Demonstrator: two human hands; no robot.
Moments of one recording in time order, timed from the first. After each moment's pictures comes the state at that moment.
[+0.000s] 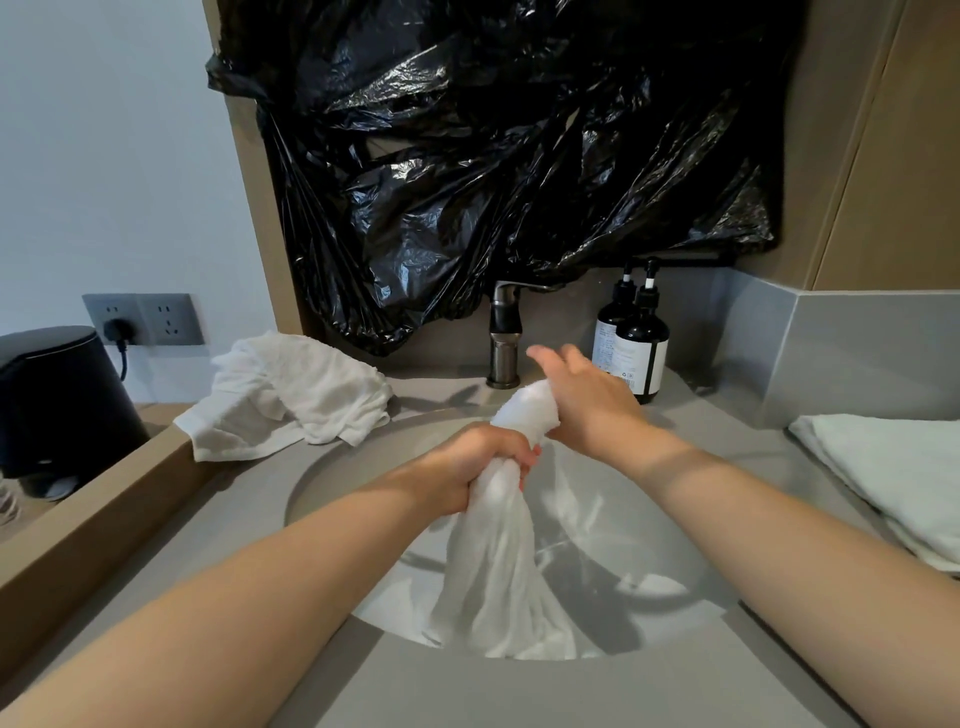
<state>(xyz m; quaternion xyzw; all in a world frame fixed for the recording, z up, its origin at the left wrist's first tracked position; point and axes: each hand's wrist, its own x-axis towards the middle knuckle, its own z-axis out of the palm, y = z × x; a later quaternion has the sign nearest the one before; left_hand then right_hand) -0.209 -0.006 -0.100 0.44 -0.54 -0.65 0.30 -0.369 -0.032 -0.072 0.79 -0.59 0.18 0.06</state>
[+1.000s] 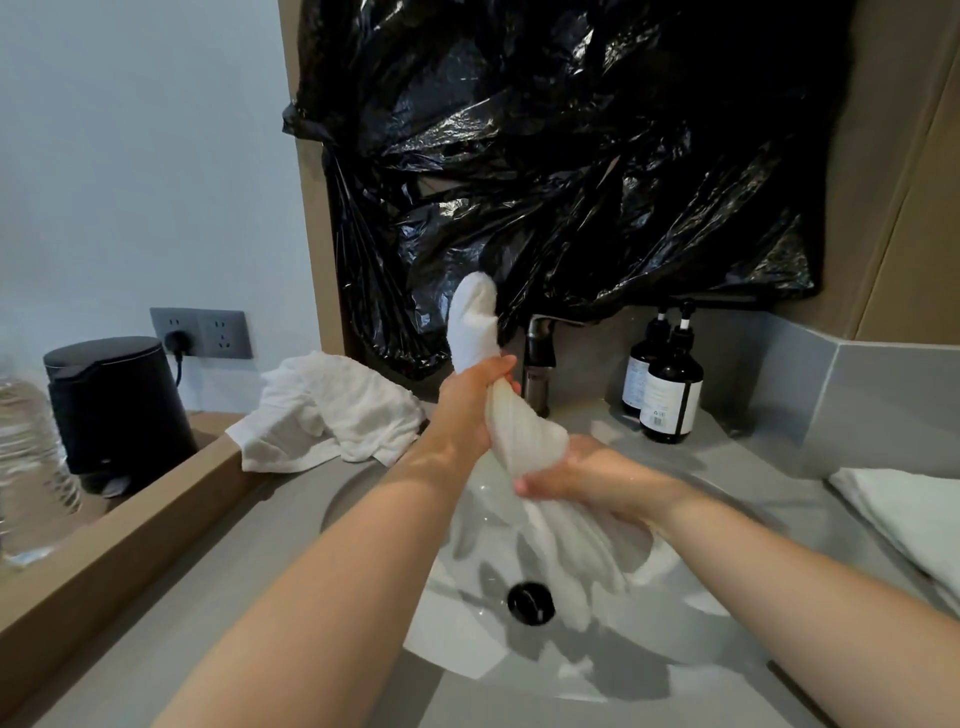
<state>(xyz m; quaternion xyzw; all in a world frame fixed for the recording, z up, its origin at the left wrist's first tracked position) -0.197 -0.048 -0.055 0.36 -0.33 -0.61 0.63 -0.358 -0.006 -0.080 0.72 -0.45 0.27 -0.45</state>
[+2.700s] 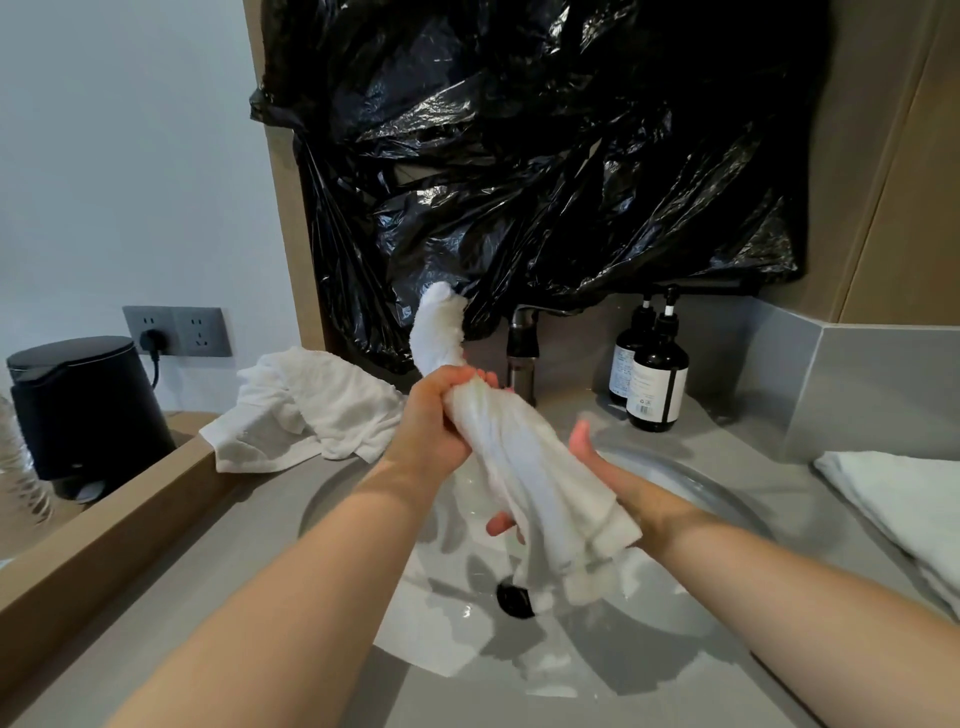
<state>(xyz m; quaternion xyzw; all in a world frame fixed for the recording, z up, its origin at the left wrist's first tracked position) -0.190 -0.020 -0.059 0.24 -0.27 -0.69 0.62 -0.373 0.003 -0.096 0.53 -0.30 0.25 -0.75</state>
